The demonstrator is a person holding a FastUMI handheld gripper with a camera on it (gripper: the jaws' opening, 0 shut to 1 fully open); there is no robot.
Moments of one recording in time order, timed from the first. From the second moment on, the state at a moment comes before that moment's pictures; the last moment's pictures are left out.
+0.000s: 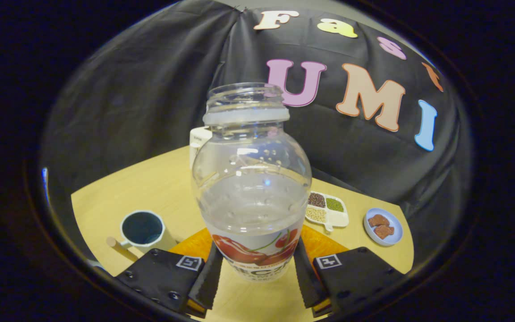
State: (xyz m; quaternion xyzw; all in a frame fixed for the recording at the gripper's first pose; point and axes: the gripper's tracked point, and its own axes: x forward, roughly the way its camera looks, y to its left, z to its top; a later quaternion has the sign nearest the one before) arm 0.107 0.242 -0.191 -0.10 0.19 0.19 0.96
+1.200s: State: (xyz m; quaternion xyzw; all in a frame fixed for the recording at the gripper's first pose) arm 0.203 0.227 -0.300 0.03 0.23 0.14 0.96
